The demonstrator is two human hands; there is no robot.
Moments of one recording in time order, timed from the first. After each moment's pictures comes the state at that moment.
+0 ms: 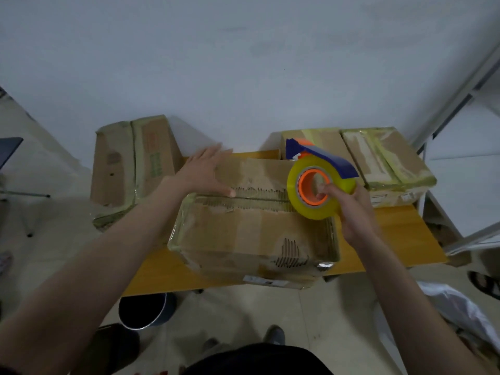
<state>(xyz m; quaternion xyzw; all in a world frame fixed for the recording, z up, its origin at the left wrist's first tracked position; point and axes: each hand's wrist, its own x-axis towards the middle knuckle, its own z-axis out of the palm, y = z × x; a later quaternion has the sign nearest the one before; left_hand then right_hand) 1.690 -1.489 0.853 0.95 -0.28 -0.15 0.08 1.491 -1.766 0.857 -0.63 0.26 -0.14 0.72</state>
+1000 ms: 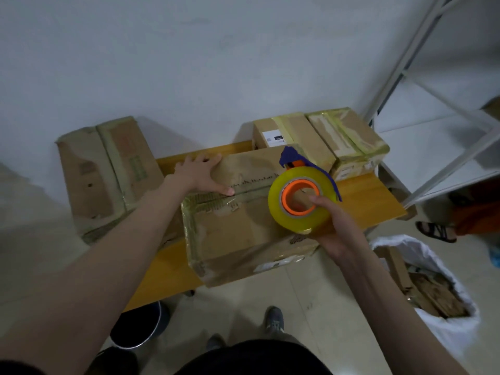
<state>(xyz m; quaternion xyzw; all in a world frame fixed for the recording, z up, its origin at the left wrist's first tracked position) 1.694 -1.477 0.841 0.93 -0.30 -0.23 0.00 1.423 -1.672 0.858 -0.44 0.36 -0.11 0.82</state>
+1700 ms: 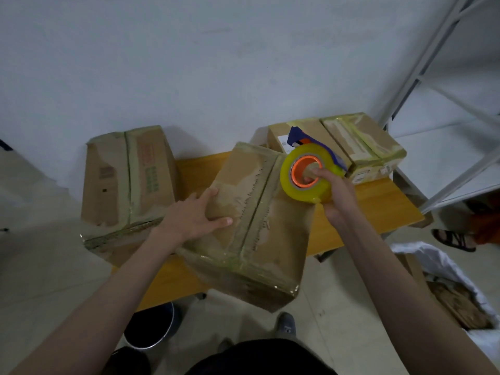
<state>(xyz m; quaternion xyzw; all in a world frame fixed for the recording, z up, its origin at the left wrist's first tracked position) 1.612 -1.385 0.841 0.94 -0.28 -0.19 0.06 1.492 -1.675 0.853 -0.47 0.35 -0.21 0.78</state>
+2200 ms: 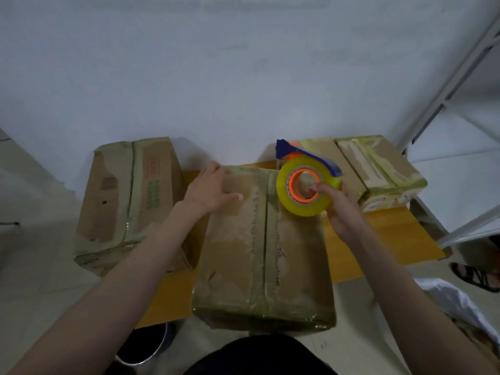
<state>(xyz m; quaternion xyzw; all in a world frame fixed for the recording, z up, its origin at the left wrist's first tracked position) 1.699 -1.458 0.846 0.94 -0.27 -0.10 0.17 1.541 -1.714 0.847 -0.58 0.24 -0.14 0.77</state>
